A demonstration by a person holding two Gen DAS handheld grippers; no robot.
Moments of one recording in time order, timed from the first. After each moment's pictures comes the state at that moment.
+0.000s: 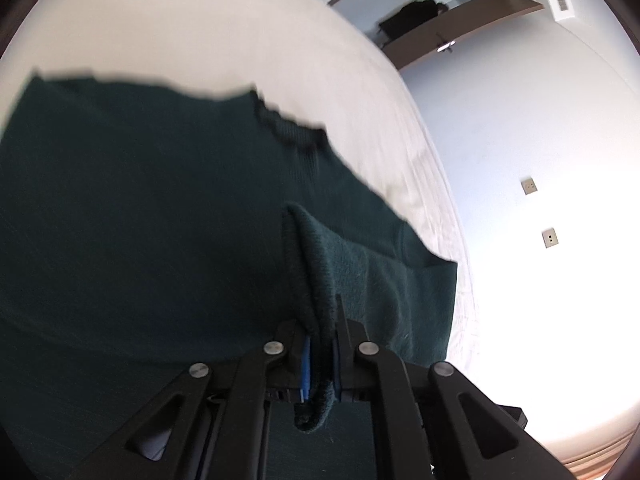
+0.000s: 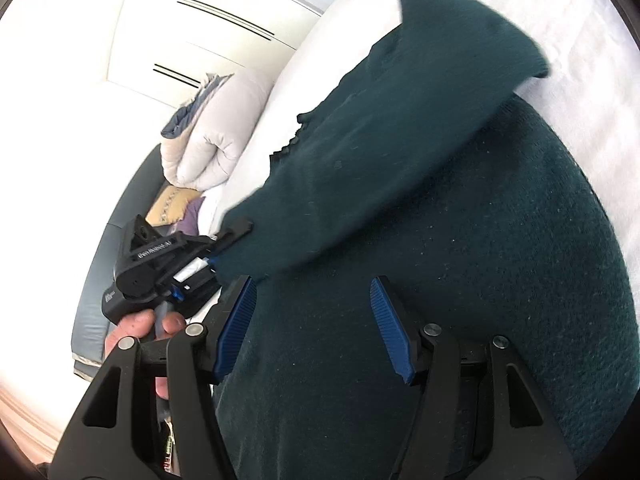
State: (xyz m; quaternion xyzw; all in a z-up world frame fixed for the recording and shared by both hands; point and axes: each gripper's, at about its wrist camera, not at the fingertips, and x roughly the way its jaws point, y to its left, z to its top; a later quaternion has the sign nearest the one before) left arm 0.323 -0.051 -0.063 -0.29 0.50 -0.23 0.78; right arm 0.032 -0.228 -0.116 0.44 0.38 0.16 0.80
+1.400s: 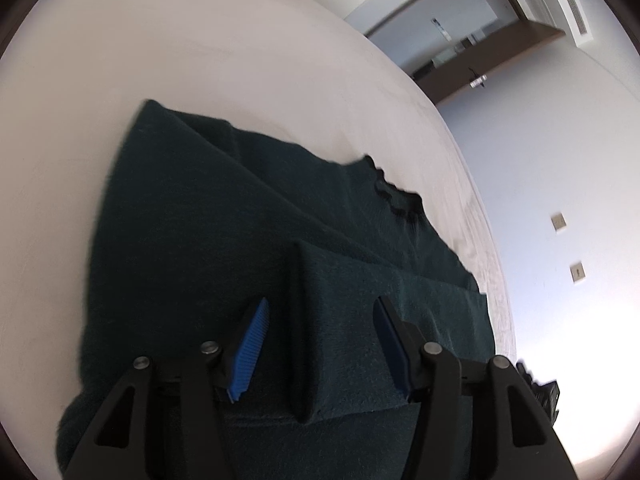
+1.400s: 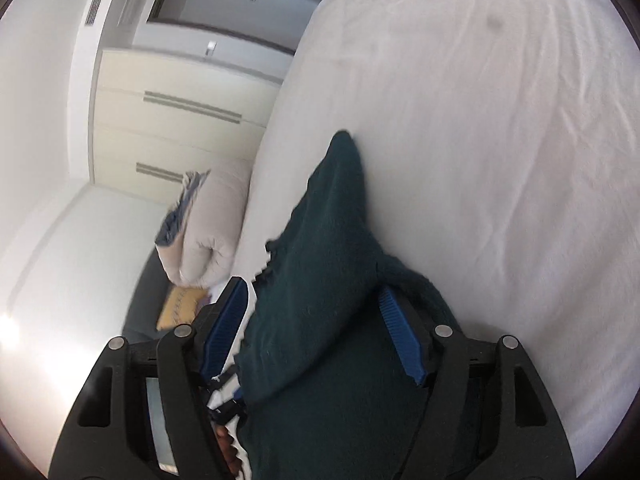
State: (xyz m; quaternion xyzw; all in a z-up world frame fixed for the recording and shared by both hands) left arm 0.335 0.030 -0.091 -0.30 0.48 -0.15 0.81; right arm 0.141 -0.403 -0.132 0.53 0.32 0.07 0.78
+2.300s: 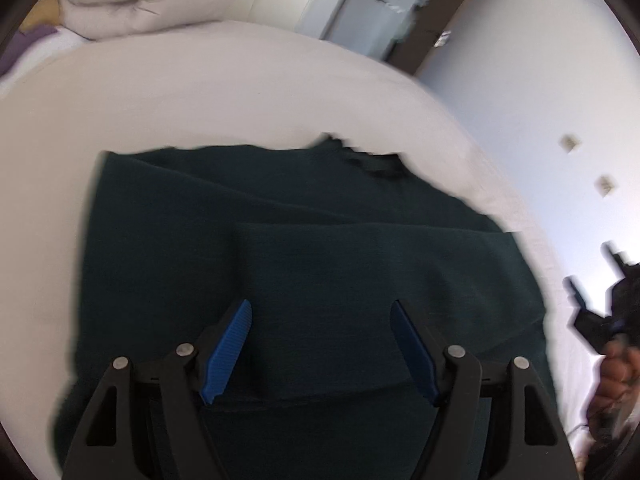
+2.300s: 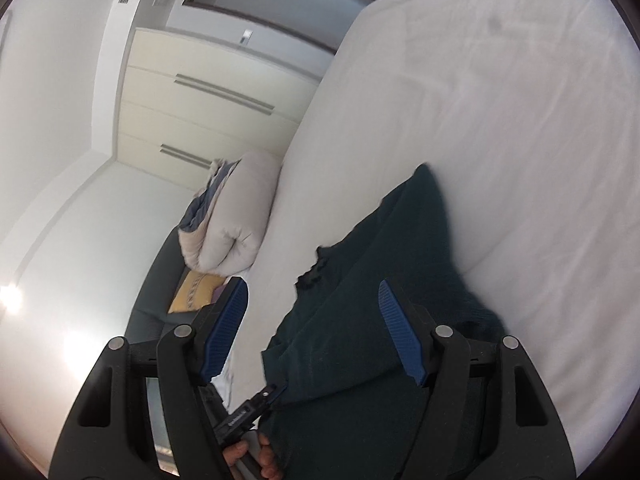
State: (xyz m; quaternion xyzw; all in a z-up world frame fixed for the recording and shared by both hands) left arm 0.318 -0.024 -0.096 -0.12 0.45 -0.14 0.87; right arm 0.197 -0.461 -0.086 0.52 0.29 0.14 0.79
